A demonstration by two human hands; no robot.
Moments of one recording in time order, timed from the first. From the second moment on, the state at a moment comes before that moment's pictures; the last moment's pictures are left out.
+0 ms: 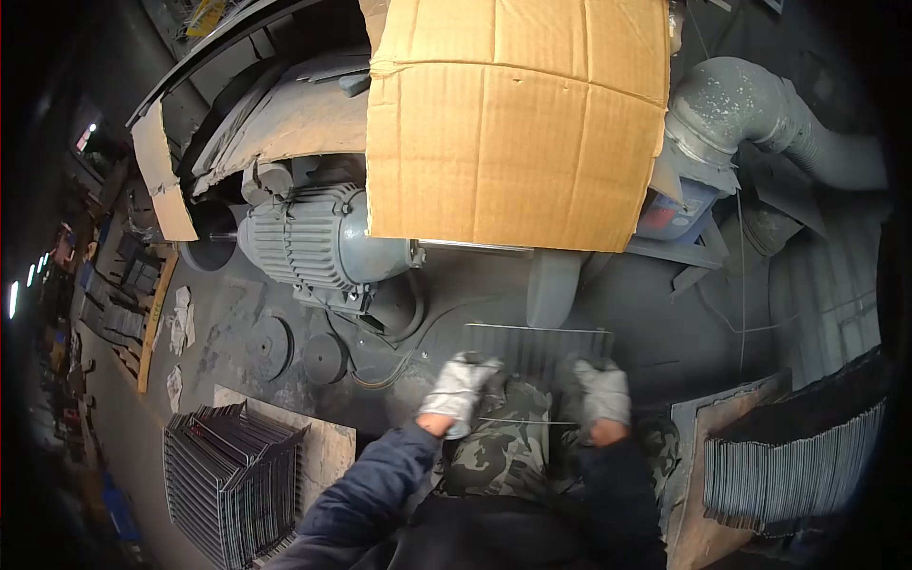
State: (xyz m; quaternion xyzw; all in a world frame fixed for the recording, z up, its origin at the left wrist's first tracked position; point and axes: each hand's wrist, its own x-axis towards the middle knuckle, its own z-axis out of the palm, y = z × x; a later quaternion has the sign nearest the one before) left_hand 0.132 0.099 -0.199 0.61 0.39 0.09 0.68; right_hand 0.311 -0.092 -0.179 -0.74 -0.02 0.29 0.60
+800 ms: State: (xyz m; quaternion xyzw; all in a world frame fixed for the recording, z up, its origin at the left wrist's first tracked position) left_hand 0.183 0.064 -0.230 0.50 0.37 0.06 0.78; right_hand 0.363 -0.143 -0.192 -0.78 0.00 0.26 0.57
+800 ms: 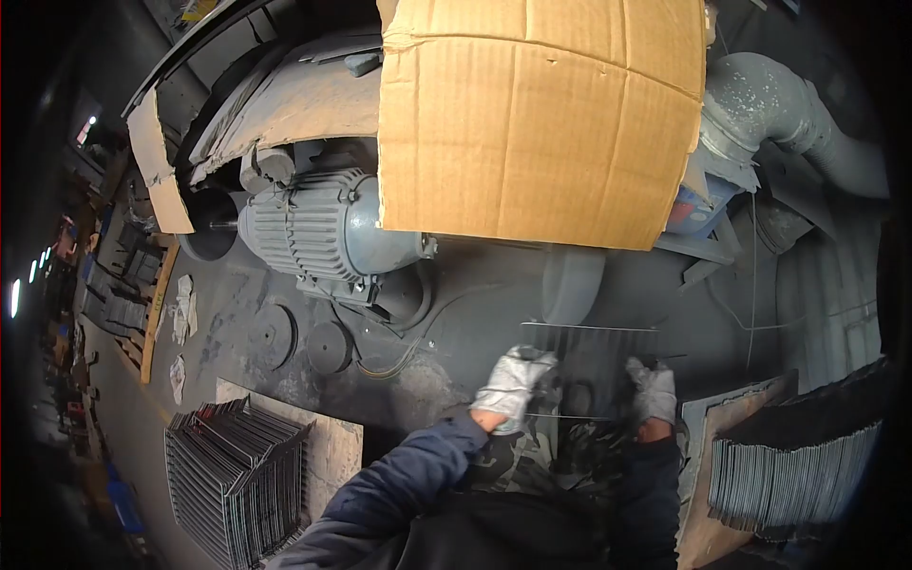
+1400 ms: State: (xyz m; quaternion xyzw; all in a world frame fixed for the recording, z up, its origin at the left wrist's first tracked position) left_hand 0.147 0.103 -0.199 0.95 0.01 0.00 0.32; right_hand 0.342 -0.188 -0.136 -0.64 -0.07 0.46 0.61
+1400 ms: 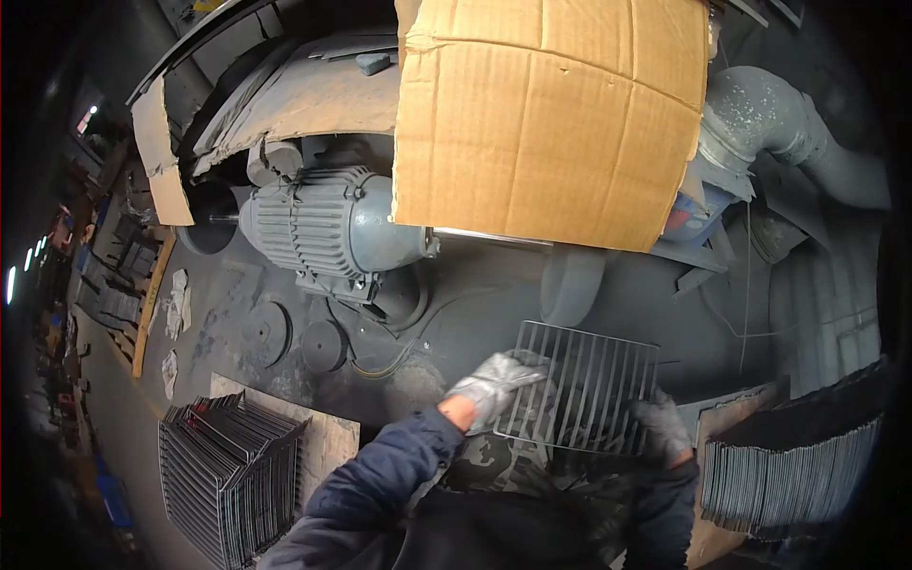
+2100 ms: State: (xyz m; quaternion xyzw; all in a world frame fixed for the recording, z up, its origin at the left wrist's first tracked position) left_hand 0.193 0.083 -0.141 0.37 0.28 -0.08 0.88; right_hand 0.376 -0.204 -0.202 -0.54 -0.16 0.41 0.72
